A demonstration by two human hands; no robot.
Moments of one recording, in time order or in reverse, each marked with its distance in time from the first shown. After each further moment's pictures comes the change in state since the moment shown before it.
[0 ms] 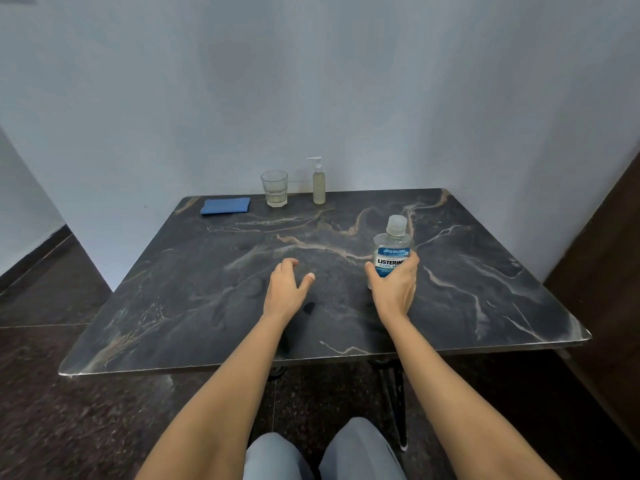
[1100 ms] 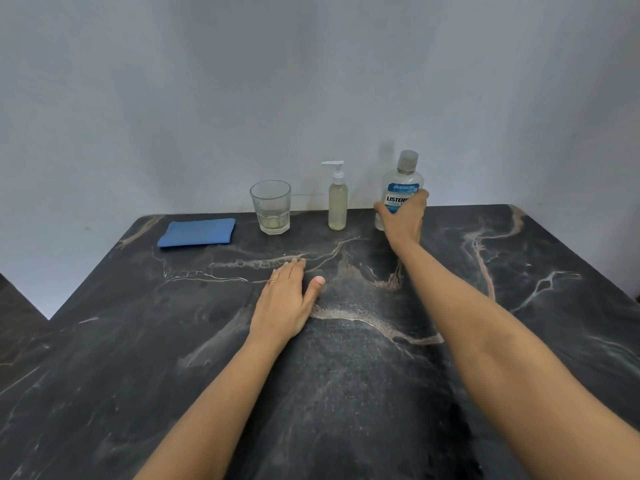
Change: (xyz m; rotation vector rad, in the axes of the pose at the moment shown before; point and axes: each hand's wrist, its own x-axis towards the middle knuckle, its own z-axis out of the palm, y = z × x) left_hand 0.204 -0.064 0.042 0.293 -0.068 0.174; right_hand 0.258 -0.006 0.243 0.137 -0.112 -0.069
